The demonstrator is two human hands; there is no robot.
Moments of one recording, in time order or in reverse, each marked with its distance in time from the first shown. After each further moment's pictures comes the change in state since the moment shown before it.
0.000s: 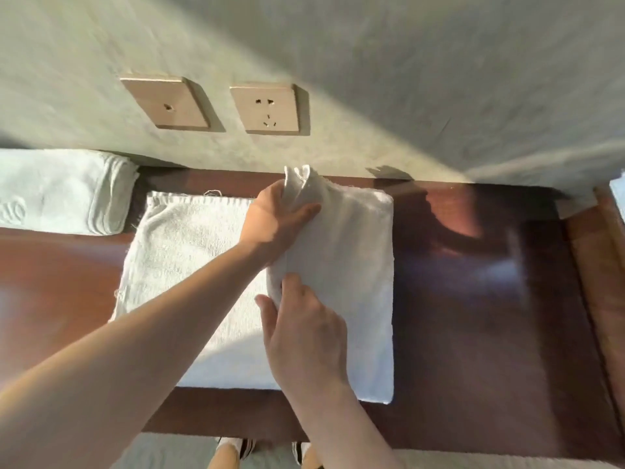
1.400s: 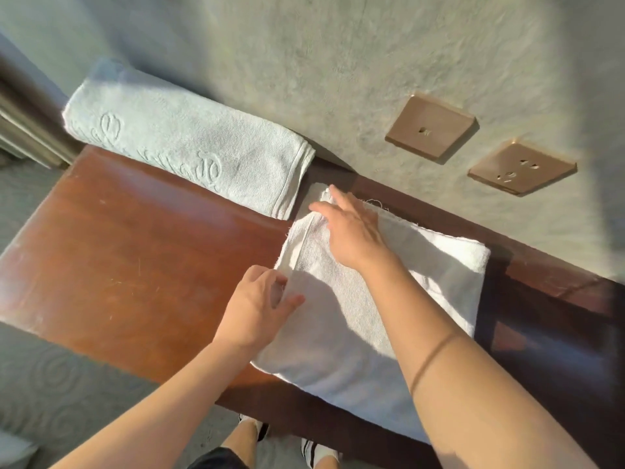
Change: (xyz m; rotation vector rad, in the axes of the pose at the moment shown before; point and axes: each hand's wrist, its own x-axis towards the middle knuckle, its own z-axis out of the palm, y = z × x) left_hand -0.106 -0.208 -0.219 0.192 0.062 -0.234; right_hand 0.174 -0.179 0.139 -0.212 -0.472 -0.342
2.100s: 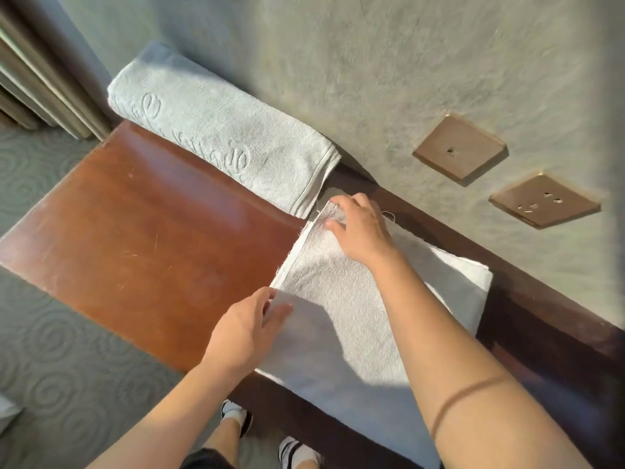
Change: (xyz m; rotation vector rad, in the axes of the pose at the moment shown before) left_hand -0.038 -0.017 0.005 0.001 0.012 -0.143; right_hand 0.019 -0.001 -0.003 0.092 0.058 -0.041
